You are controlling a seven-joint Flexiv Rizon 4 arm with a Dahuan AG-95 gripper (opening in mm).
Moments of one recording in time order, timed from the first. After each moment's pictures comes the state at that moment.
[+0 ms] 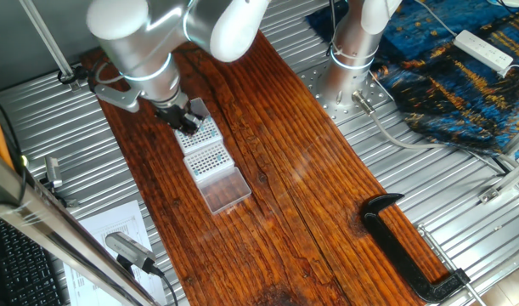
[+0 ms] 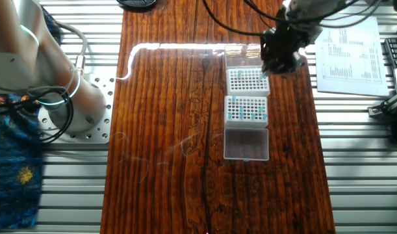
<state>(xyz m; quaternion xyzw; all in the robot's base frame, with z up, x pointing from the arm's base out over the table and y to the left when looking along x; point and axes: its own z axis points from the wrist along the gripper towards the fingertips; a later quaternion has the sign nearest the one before) 0.523 0.020 0.152 0.32 -0.94 0.01 0.08</state>
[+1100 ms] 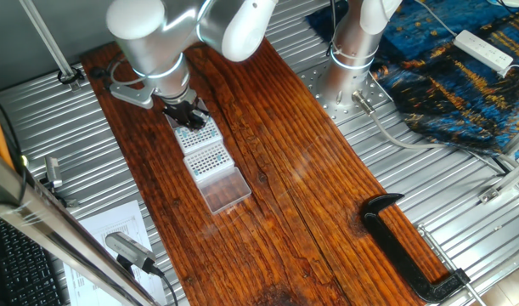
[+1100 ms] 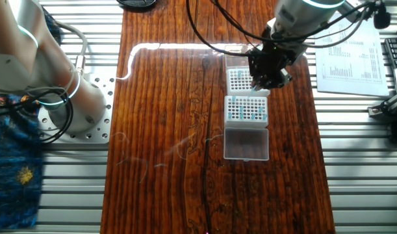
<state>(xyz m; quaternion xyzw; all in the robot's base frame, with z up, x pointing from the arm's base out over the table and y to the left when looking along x) 0.509 0.007 0.128 0.33 -0.94 0.01 0.08</state>
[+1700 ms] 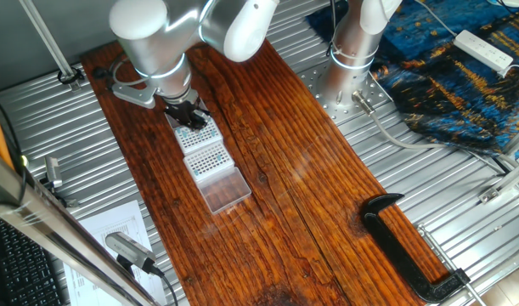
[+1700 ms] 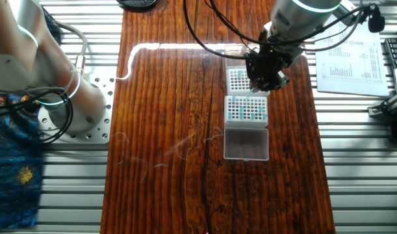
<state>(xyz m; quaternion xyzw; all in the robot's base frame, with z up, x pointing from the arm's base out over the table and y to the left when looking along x) 0.506 0.006 0.125 0.34 -0.94 0.01 0.08</state>
